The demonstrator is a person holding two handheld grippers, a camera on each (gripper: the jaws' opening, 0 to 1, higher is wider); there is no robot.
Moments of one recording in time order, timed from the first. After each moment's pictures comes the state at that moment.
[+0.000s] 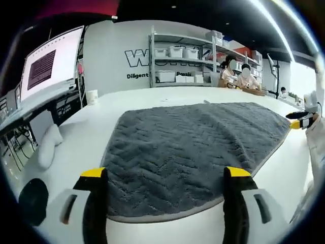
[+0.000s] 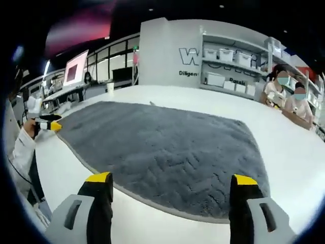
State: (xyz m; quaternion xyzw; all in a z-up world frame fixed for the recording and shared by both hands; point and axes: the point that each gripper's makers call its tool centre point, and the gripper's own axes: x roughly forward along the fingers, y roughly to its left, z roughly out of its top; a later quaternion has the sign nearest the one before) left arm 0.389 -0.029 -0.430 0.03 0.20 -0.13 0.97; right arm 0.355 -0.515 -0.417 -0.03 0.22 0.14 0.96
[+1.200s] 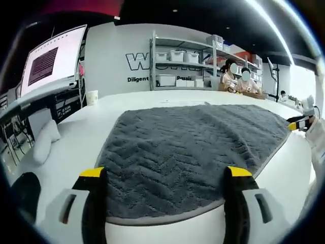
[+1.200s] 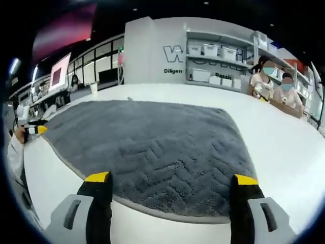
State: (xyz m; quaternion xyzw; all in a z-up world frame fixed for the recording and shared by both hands) left arm 0.392 -0.027 -0.439 0.02 0.18 -0.13 0.97; right arm 0.362 -0.557 -0.446 -0.03 0.24 0.10 0.97
